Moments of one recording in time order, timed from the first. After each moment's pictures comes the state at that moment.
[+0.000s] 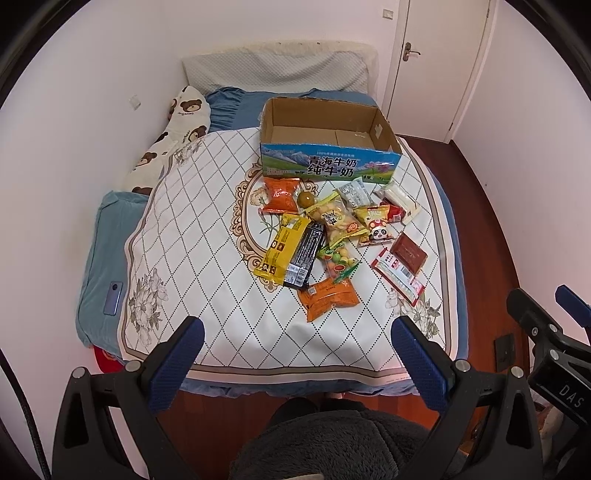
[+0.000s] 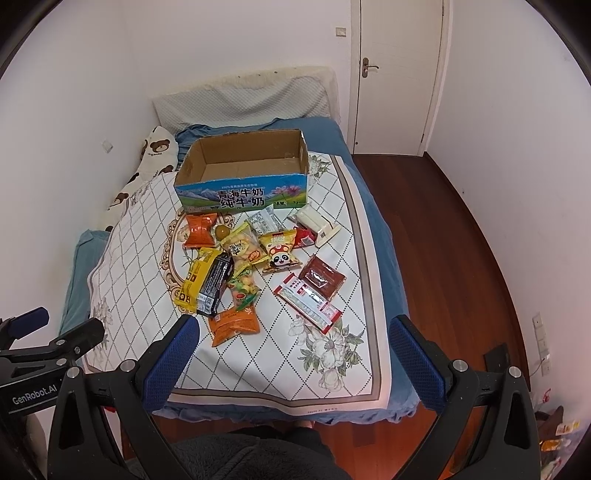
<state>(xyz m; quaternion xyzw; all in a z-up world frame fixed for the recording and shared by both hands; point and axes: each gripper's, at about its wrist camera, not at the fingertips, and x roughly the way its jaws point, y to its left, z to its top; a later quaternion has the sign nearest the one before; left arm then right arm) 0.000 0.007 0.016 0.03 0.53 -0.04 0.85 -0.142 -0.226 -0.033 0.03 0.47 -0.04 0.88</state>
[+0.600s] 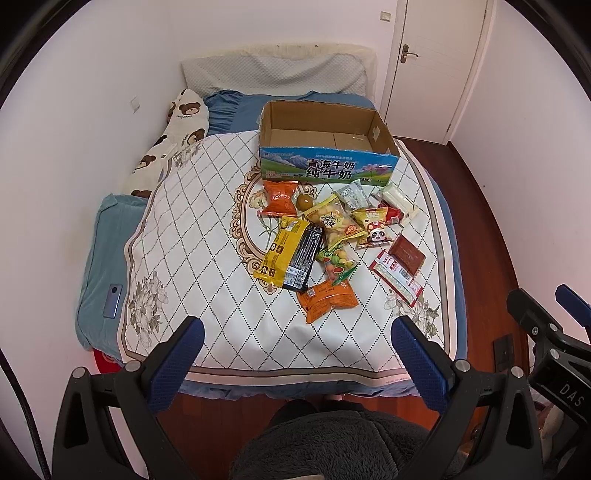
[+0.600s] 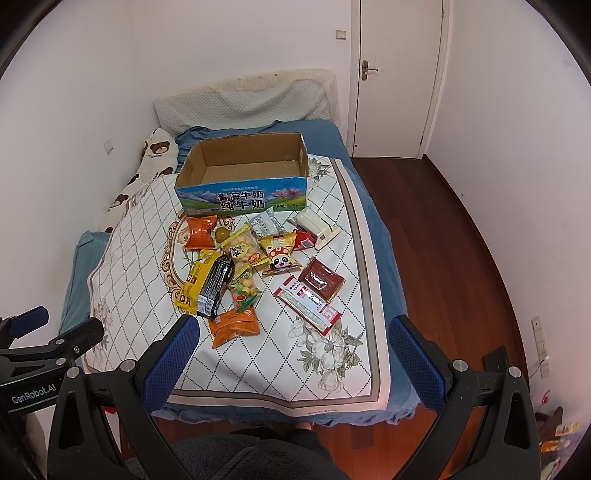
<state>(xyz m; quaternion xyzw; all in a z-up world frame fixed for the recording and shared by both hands) 0.000 0.006 0.019 0.03 0.52 -0.04 0.85 -0.142 -0.224 -0.029 0.03 0.47 -0.05 0.88</state>
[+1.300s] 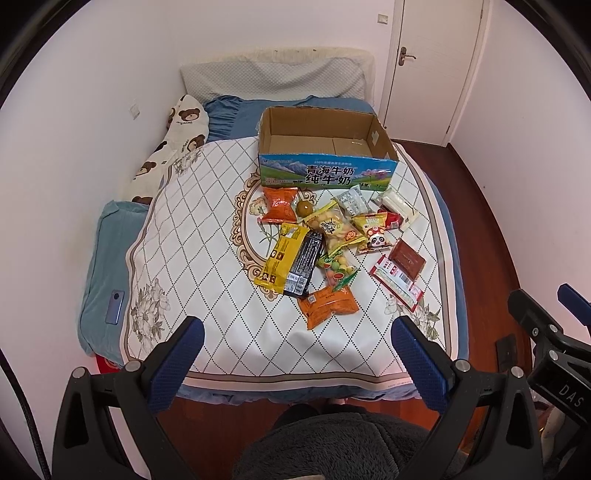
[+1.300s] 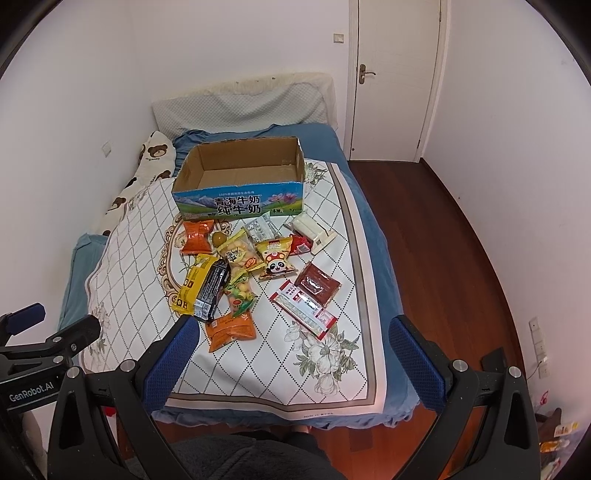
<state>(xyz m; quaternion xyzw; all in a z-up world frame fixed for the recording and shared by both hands) -0.003 0.006 0.023 0.04 0.51 -0.04 0.86 -0.142 -0.230 -0.027 0.03 0.46 -0.05 0.89</state>
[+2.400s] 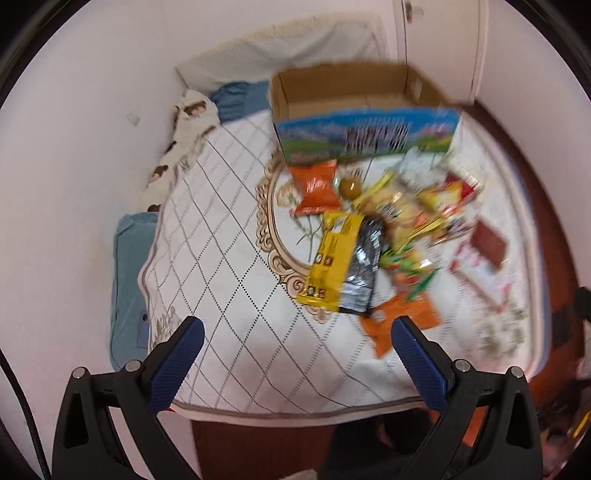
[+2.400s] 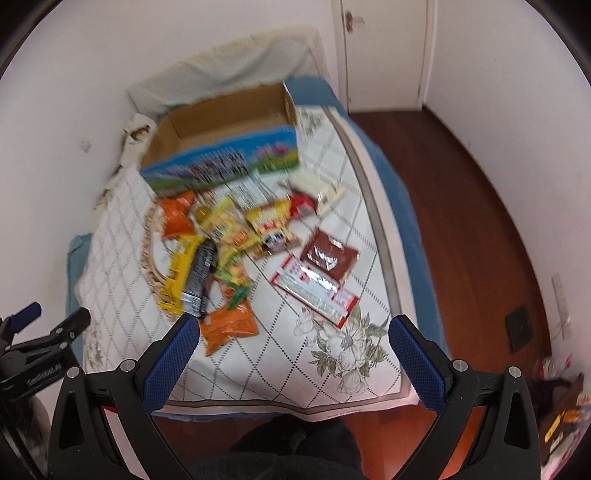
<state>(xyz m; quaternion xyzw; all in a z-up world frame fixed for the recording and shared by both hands) 0.110 0.021 -0.103 0.15 0.55 0.00 0.82 -0.066 -0.247 -0.140 0.10 0.54 -0.06 0.83</state>
